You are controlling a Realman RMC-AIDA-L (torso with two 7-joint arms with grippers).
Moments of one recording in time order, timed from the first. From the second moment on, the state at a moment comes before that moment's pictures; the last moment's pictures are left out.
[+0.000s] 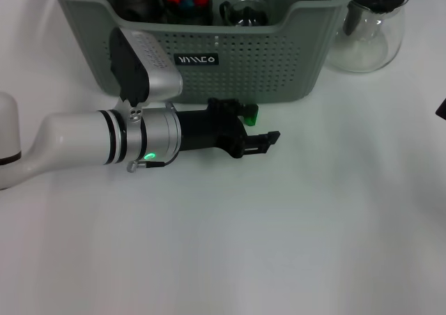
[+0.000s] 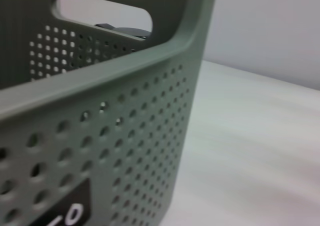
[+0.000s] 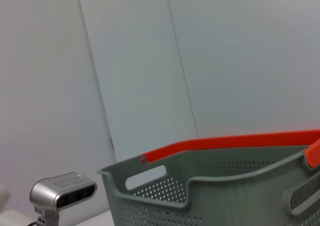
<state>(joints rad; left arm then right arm) -0.74 -2.18 0.94 0.21 1.75 0.99 -1.06 0.31 2.06 -0.17 -0.61 -1.99 -1.88 1.14</state>
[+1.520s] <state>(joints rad) -0.72 -2.18 1.07 0.28 1.68 0.94 -1.15 0.29 2.07 -0.17 -0.61 -2.00 -1.90 1.12</state>
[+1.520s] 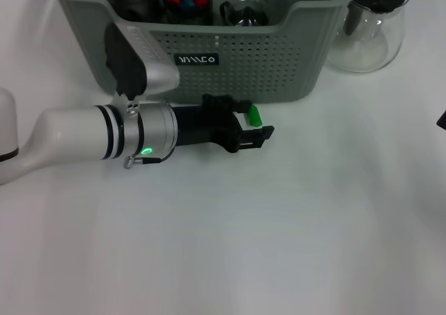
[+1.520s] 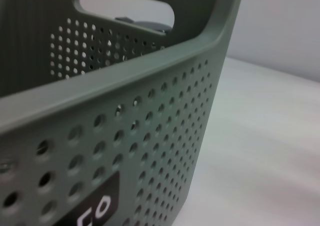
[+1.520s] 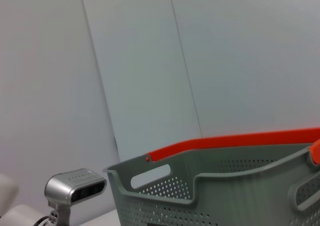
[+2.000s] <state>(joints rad) -0.77 -2.18 1.09 0.24 1.68 0.90 -1.15 0.30 2.07 -0.17 -0.61 -1.99 -1.90 1.12</state>
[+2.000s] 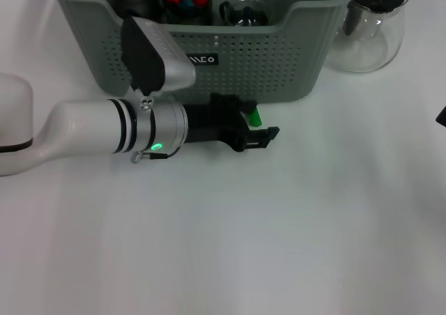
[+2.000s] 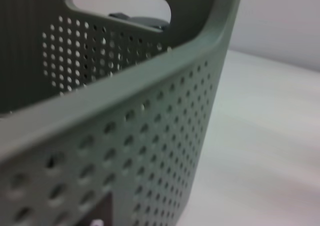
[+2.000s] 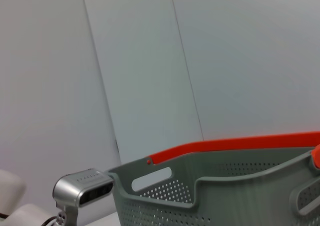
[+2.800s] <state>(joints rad) -0.78 -2.18 1.28 0.36 1.69 0.92 -1.28 0.30 2.07 -0.17 -0.61 -1.99 -1.90 1.12</state>
